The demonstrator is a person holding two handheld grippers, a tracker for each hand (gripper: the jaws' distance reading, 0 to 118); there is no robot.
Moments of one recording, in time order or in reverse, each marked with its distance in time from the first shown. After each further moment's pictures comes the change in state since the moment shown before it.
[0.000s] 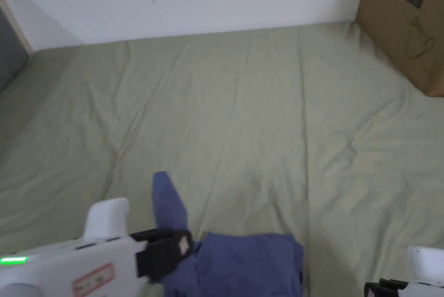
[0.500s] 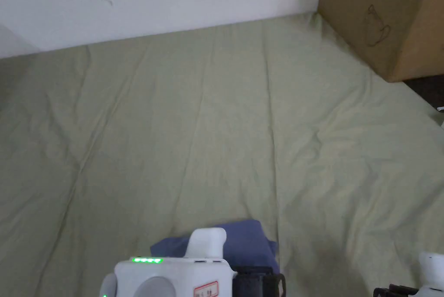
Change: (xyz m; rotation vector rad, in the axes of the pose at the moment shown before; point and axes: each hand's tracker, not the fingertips) left arm 0.050 -0.029 -0.114 -0.288 -0.105 -0.032; right arm 0.050 -0.017 0.013 0.008 -0.054 -0.141
